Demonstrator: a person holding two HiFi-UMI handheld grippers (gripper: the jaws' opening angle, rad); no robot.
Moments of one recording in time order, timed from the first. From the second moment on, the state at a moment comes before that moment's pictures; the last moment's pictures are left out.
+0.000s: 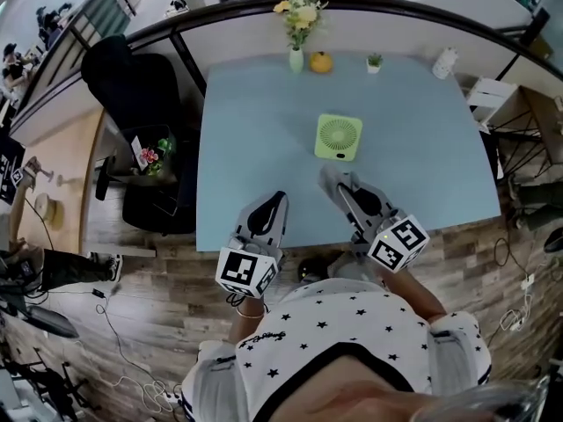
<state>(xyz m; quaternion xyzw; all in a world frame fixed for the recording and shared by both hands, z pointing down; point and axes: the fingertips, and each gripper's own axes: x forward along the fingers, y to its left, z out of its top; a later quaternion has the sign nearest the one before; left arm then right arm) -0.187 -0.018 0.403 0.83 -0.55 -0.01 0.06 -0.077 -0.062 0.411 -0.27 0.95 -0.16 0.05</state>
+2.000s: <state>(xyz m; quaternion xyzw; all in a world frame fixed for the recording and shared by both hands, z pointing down) -0.225 -0.151 0.397 0.78 -0.62 0.03 0.09 -0.148 -0.263 0.564 -0.30 0.92 -0.23 -0.11</state>
